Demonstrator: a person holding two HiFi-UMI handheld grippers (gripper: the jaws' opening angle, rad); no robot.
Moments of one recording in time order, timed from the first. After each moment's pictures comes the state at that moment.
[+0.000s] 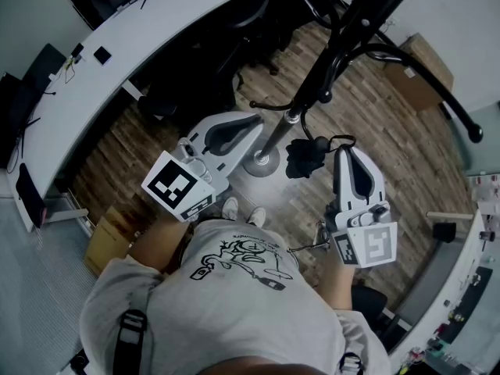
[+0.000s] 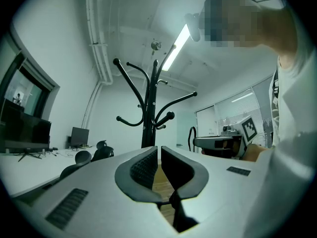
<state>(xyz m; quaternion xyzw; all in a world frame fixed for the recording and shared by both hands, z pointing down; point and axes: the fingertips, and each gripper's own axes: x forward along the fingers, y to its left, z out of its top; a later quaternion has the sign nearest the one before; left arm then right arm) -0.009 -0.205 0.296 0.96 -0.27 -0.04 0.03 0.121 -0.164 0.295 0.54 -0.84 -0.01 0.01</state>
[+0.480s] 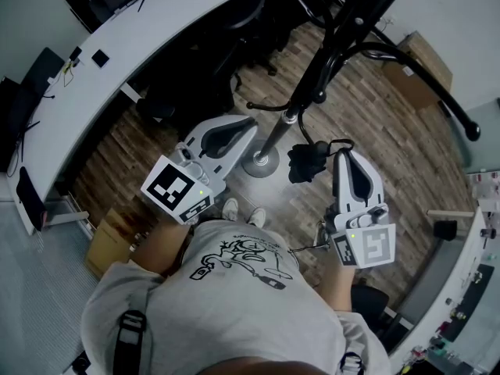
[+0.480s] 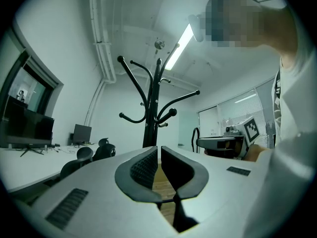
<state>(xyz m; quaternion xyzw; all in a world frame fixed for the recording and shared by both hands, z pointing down) -0.010 -0.207 0.305 0.96 -0.28 -0.04 0.05 0.131 -0.160 0.303 0.55 -0.84 0.00 0.02</state>
